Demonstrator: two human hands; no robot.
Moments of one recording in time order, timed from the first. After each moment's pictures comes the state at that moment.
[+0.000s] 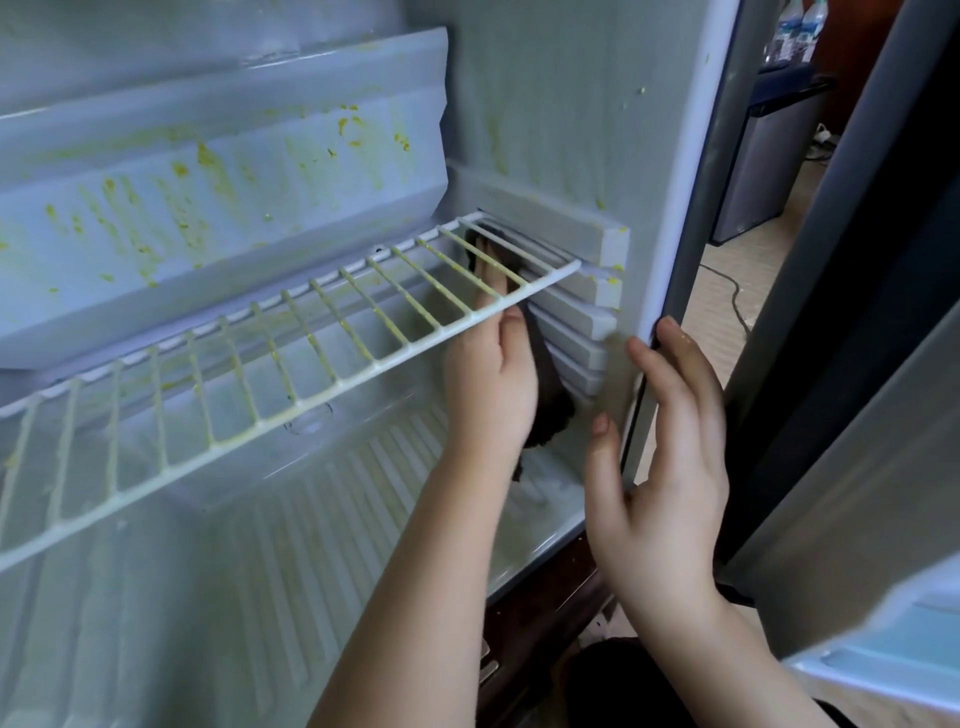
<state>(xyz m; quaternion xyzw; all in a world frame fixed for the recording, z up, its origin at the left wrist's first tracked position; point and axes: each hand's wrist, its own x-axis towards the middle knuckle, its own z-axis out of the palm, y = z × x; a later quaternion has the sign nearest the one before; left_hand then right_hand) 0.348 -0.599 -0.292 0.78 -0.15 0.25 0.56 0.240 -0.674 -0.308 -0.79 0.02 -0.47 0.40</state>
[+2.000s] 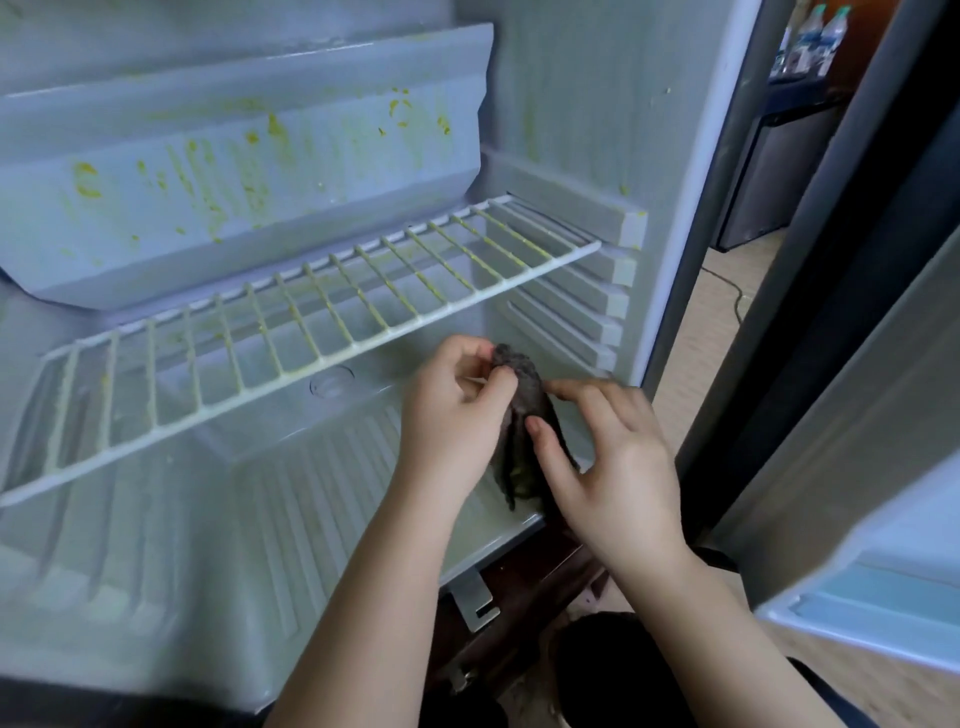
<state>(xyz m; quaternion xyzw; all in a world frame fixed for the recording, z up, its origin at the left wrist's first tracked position) 0.282 -0.546 -0.277 0.75 -0.03 0.08 0.66 0.235 -0.666 -0.322 -0.88 -0.04 -0.34 0.33</state>
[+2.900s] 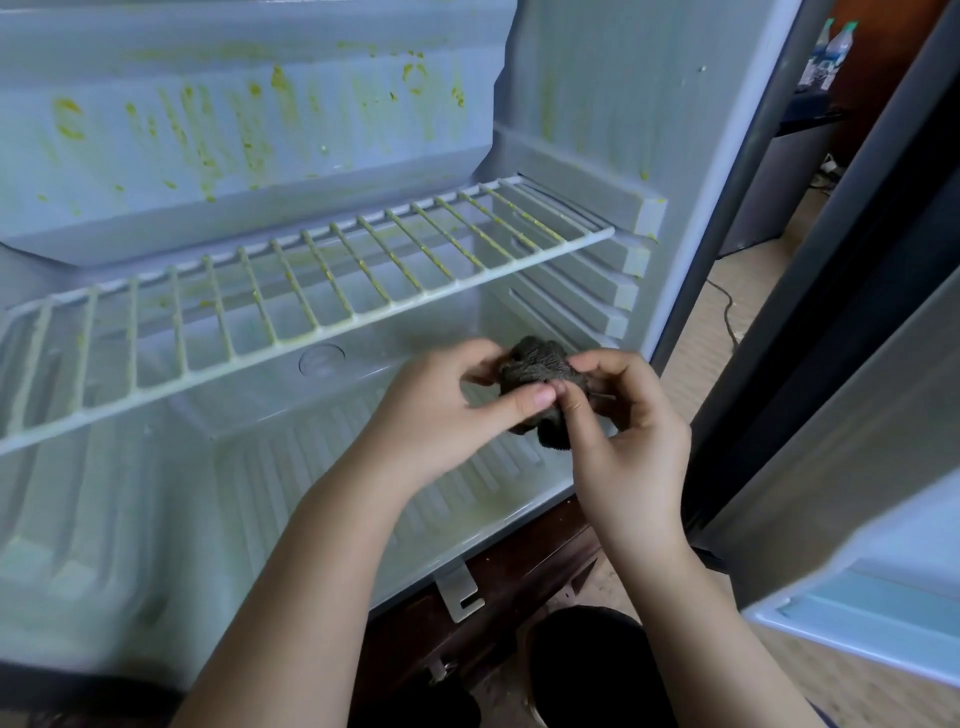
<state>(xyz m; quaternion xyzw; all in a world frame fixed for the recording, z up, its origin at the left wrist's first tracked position) 0.288 -0.516 -0.274 0.86 -0.19 -0.03 0.47 0.236 -0.658 -0.304 -0.75 0.00 -0.34 0.57</state>
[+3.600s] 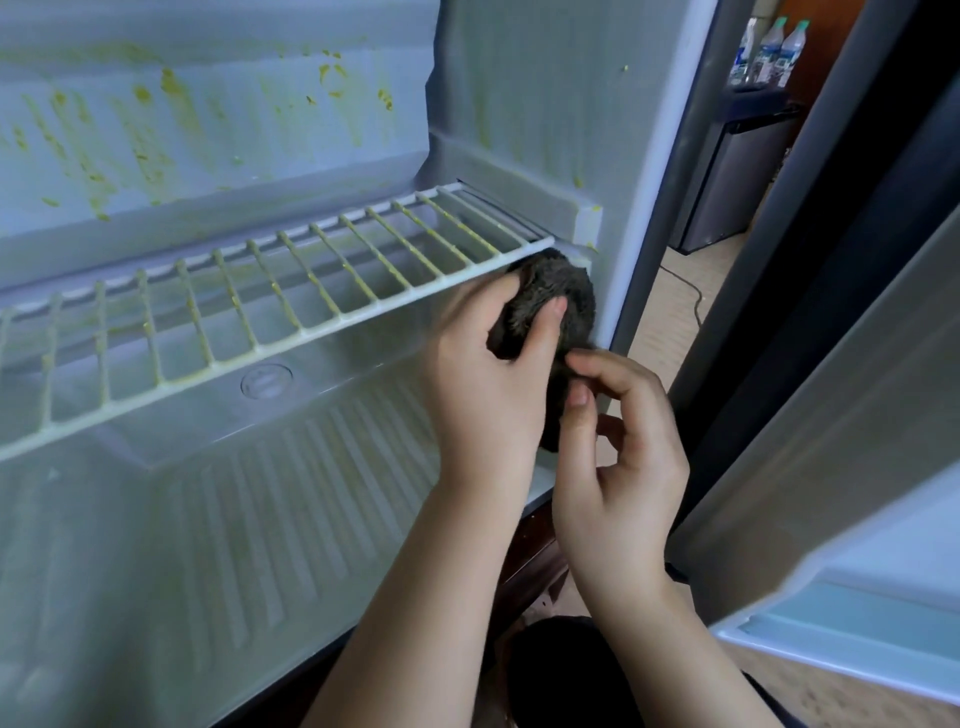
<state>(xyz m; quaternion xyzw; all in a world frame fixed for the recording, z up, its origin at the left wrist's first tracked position) 0.294 -0.614 -0.274 0.74 -0.09 0.34 0.57 0.233 -0.674 -0.306 -0.74 0.01 -0.46 0.49</state>
